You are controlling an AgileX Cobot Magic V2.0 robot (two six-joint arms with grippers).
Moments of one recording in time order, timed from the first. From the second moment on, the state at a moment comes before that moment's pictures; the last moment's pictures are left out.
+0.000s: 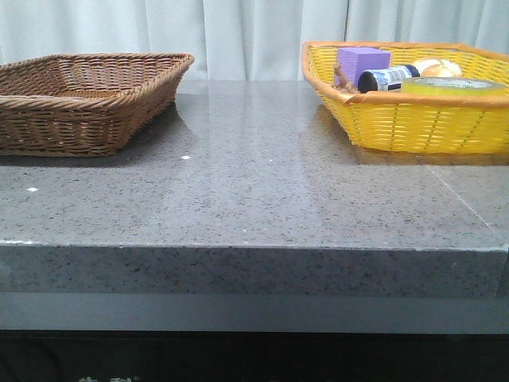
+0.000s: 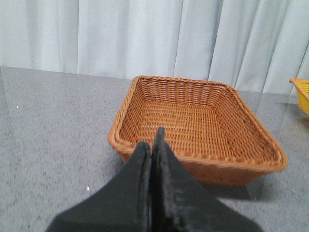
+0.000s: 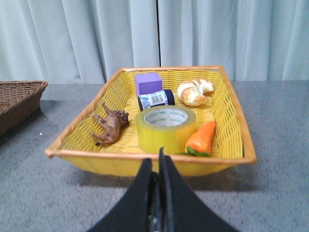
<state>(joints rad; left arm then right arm) -0.05 0.25 -0.31 0.00 0.18 -0.09 0.05 0.17 -0.37 0.13 0.29 -0.02</state>
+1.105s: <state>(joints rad) -0.05 0.47 -0.46 0.00 0.16 -0.09 0.04 0.66 -0.69 0.13 0.28 -0.02</state>
